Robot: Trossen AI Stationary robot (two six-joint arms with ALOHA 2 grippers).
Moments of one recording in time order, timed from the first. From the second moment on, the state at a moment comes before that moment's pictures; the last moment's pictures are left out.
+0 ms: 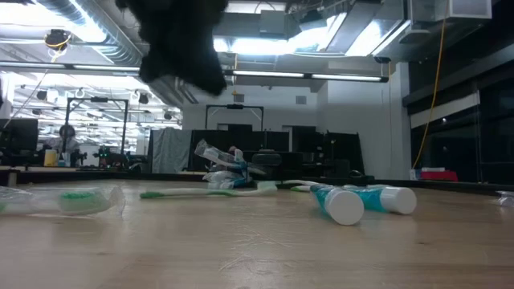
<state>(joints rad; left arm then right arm) -0.34 1.57 1.08 -0.43 -0.38 -0.89 1.27 1.51 1.39 1.02 1.28 -0.66</state>
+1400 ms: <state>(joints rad) -0.56 1.52 1.09 0.37 -0.62 -0.31 1.24 1.45 1.39 0.95 1.05 -0.59</state>
